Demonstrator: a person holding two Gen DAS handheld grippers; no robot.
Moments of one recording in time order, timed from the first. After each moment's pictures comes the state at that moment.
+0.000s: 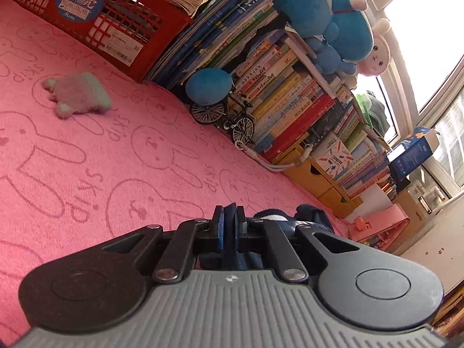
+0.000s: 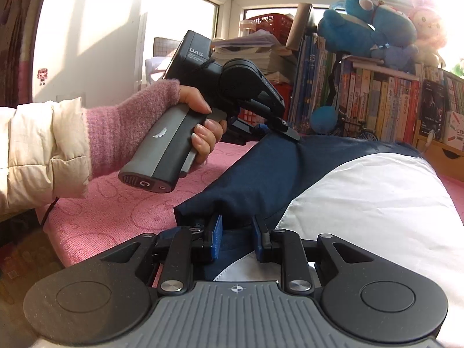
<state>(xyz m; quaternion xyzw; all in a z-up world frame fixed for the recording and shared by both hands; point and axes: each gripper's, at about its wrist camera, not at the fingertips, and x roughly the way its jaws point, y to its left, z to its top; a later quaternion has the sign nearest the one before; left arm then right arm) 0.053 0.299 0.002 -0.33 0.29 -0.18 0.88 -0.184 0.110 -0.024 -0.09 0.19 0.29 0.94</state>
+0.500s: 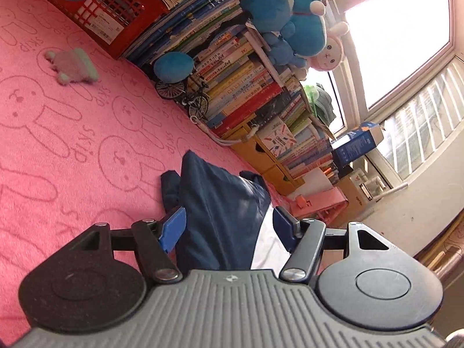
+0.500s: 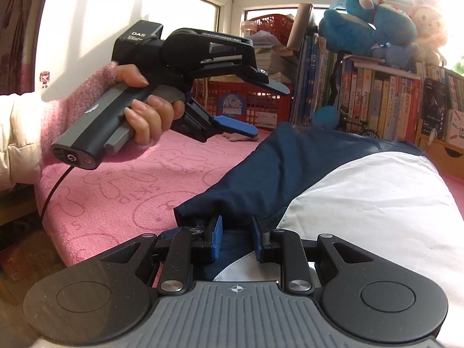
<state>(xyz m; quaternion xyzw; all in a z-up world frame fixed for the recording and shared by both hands) -0.022 0.321 0.007 -0.35 0.31 -0.31 0.83 -0.188 0.108 -0.023 -0.09 0.19 0.29 0.93</state>
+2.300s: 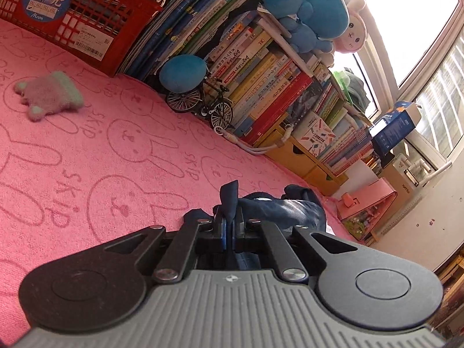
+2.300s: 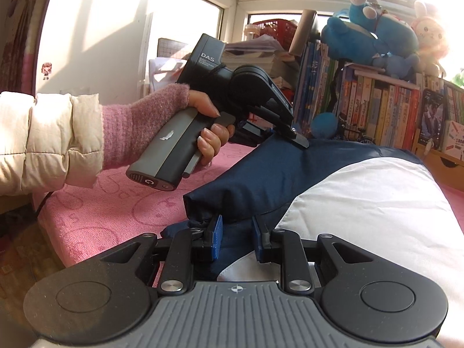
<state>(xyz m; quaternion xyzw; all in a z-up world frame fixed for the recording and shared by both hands) 0.054 0.296 -0.005 -0.30 0.29 -0.24 0.88 -0.192 0.112 -0.023 -0.11 0.17 0.28 0.94</state>
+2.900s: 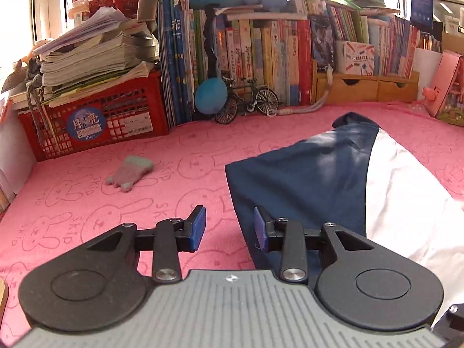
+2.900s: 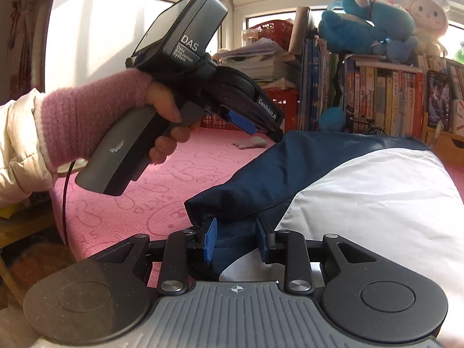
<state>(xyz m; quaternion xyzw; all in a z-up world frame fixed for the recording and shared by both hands) -0.034 0.218 0.047 0.07 0.30 -0.07 0.95 -0.194 0.098 -0.016 -0.04 0.18 0.33 0.93</state>
